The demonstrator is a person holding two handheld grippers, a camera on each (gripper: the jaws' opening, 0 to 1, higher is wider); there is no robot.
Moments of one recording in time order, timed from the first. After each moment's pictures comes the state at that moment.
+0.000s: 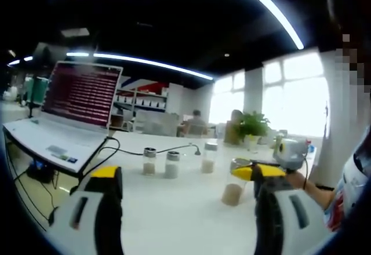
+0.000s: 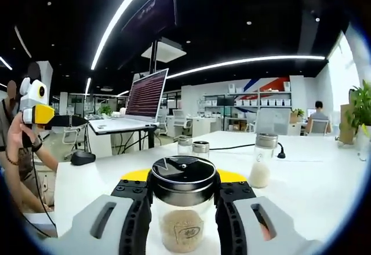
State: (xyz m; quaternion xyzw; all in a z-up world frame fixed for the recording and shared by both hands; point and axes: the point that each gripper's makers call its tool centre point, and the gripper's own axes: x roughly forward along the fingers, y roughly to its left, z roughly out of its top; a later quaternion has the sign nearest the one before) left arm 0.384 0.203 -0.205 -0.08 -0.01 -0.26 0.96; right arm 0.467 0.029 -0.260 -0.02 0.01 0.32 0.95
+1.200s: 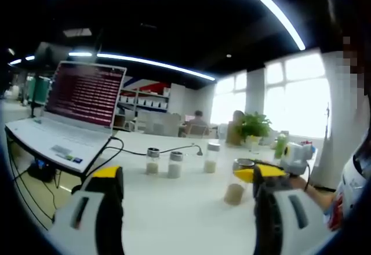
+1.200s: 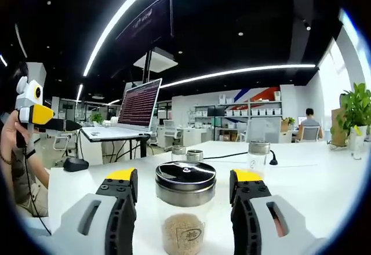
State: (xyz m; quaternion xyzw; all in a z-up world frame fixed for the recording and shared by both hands) left arm 0.379 0.204 -0.209 -0.08 -0.01 -0.25 0.96; right arm 0.460 0.026 -0.252 -0.01 -0.04 0.29 0.96
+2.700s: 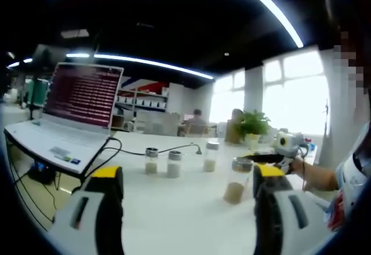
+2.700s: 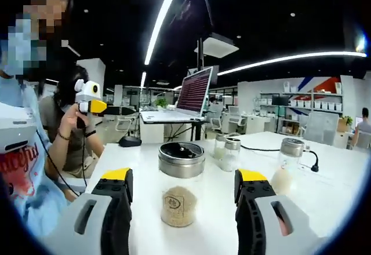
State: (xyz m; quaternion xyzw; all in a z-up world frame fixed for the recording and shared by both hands) left arm 0.380 0.203 -0.208 -0.07 -0.01 -0.26 0.96; right arm 0.434 0.002 -0.258 -0.06 0.00 0.57 0.82
